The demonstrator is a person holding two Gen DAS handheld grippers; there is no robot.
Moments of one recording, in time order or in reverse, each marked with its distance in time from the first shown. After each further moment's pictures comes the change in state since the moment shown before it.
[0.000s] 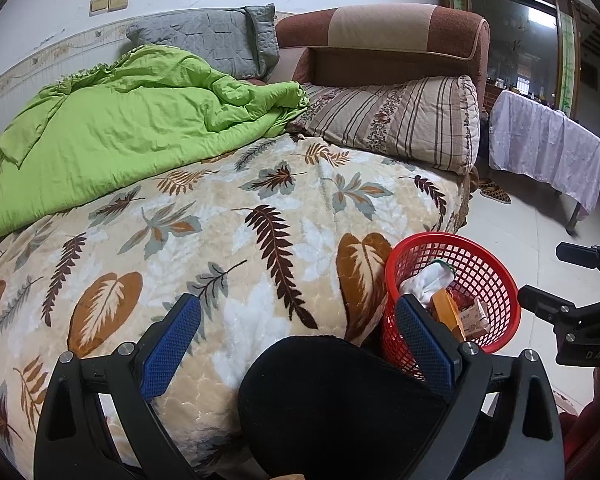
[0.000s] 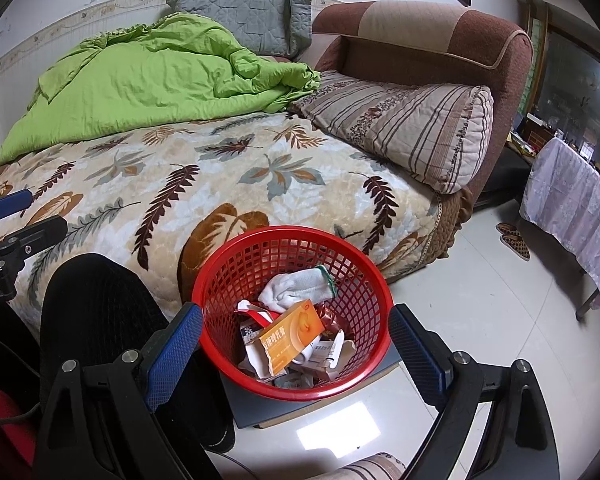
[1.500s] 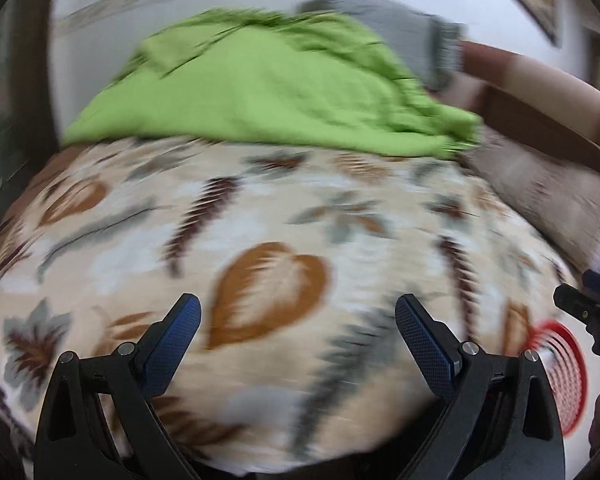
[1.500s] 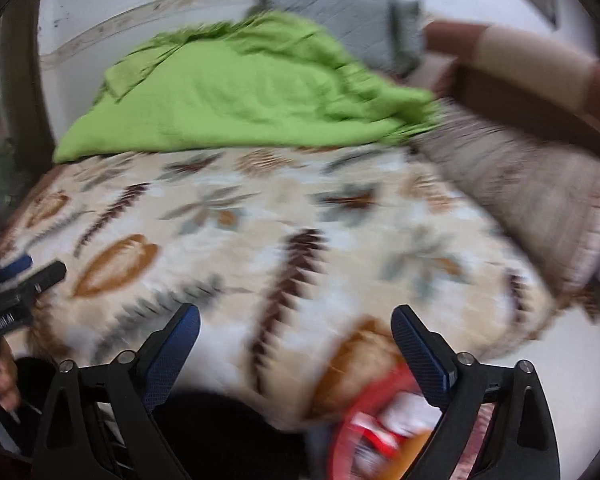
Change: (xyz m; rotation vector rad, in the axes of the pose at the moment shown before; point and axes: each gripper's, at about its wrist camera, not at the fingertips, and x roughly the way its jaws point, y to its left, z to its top) left arm -0.004 0.165 -0.015 -0.466 0.049 0.390; right arm 0.080 0.123 0.122 -0.145 0.000 0.336
